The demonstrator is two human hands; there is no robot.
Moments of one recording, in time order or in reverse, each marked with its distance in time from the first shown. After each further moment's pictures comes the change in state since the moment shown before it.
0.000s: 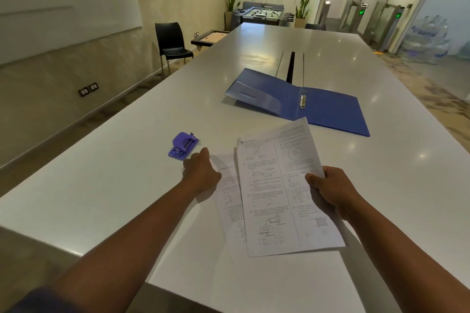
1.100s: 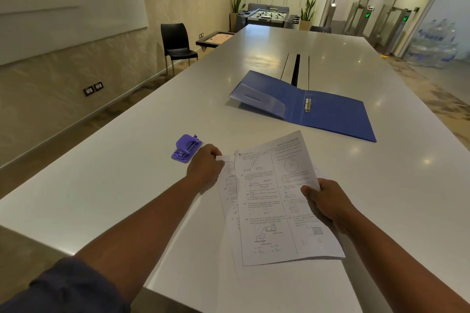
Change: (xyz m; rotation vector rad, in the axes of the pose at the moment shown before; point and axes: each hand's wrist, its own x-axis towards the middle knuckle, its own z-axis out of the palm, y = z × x) left_hand 0.036 -0.005 0.010 -0.398 0.107 -0.007; right_hand 0.015 0.019 0.022 -0.055 -0.088 -0.029
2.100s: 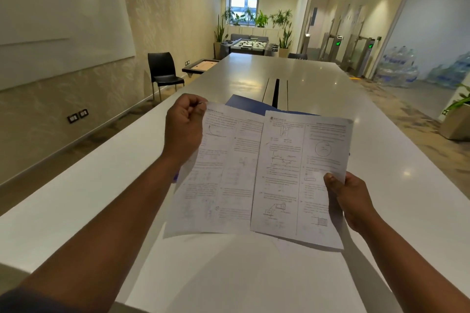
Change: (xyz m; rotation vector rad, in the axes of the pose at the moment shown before) left_hand -0.038 0.121 -0.097 -0.454 0.356 0.604; right_hand -0.021 0.000 -0.067 0.418 0.315 -0.137
